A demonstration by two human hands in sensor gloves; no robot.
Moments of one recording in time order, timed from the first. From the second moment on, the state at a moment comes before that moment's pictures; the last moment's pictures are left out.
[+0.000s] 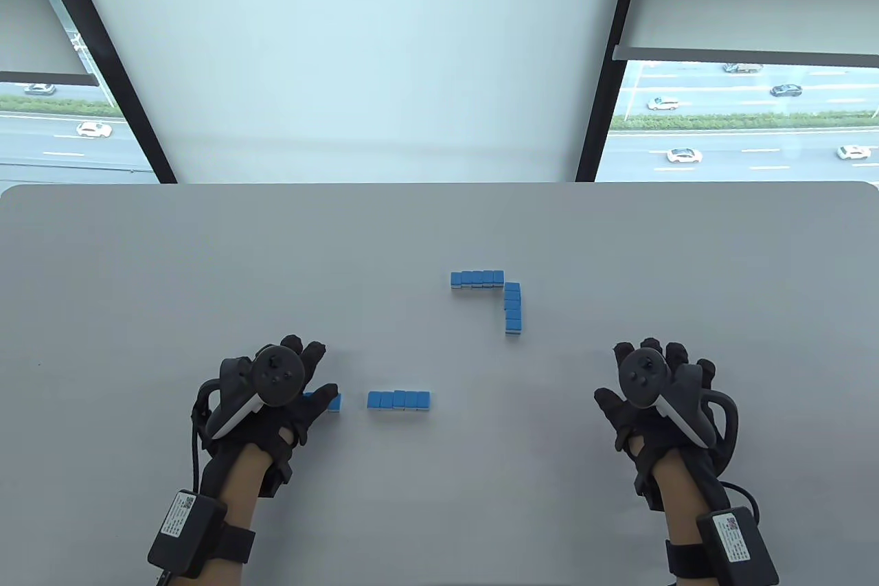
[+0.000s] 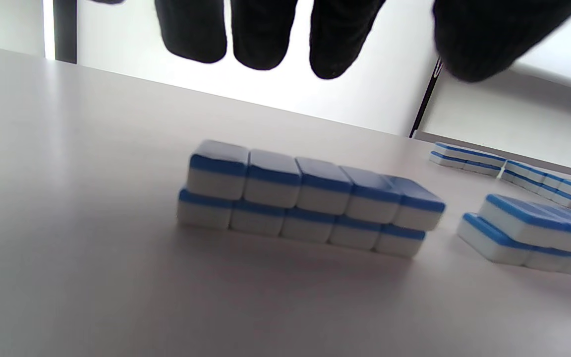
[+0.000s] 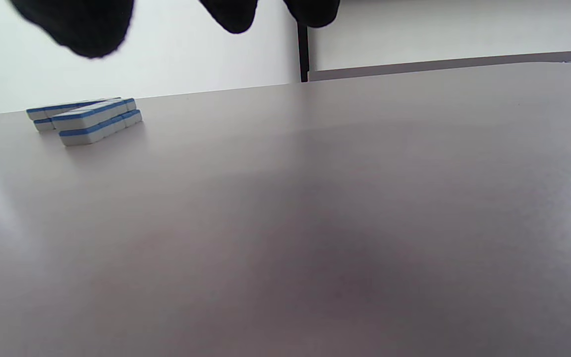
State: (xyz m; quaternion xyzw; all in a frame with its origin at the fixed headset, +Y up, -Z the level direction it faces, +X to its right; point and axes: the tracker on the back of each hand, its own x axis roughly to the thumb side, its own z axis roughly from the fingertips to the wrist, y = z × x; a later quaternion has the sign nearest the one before) left_hand -0.267 -0.731 -0.354 -0.05 -0.03 0.10 0.99; right_hand 0.241 -0.732 -0.334 -0.08 0.05 0.99 0.07
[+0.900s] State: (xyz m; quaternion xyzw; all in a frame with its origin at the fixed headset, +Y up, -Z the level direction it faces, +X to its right) left_hand -0.291 -0.736 -0.362 -0.15 0.14 0.18 0.96; right_hand 0.240 -0.731 -0.334 -0.08 0.03 0.99 0.10
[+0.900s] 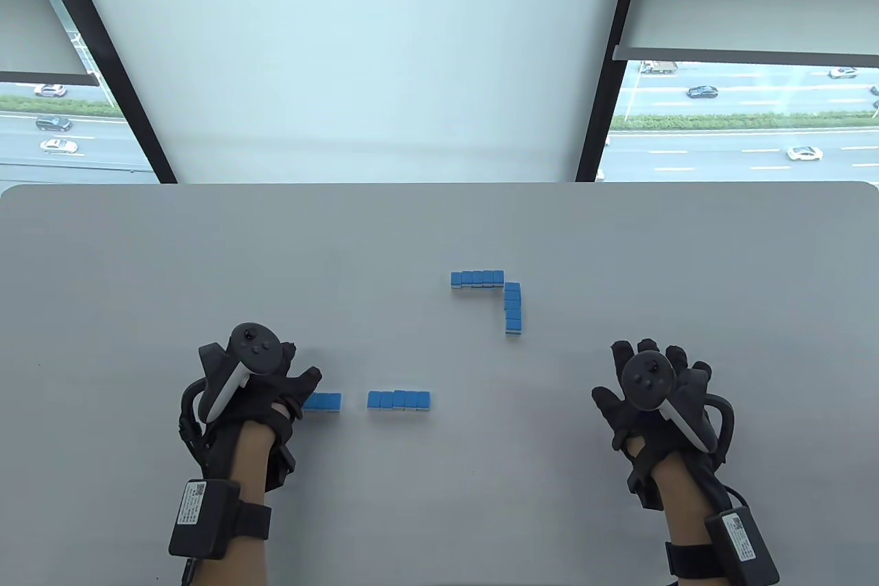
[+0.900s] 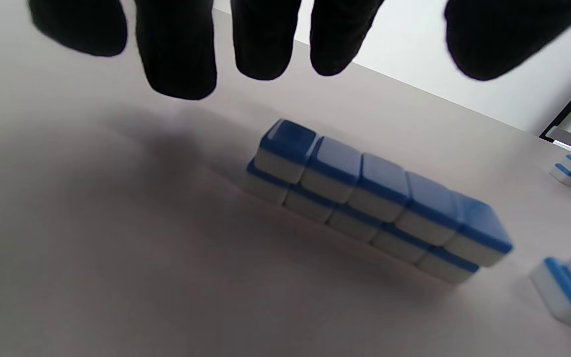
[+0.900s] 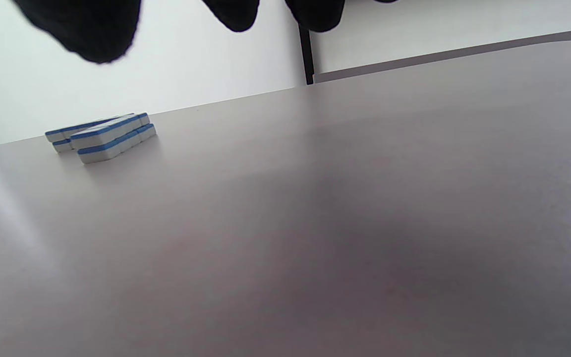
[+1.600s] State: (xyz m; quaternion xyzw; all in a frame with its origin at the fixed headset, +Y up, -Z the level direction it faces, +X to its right) left_hand -0.249 -0.745 -0.358 -0.20 0.17 0.12 0.96; right_hand 0.244 -0.734 -0.334 -0.09 0.05 0.99 0.10
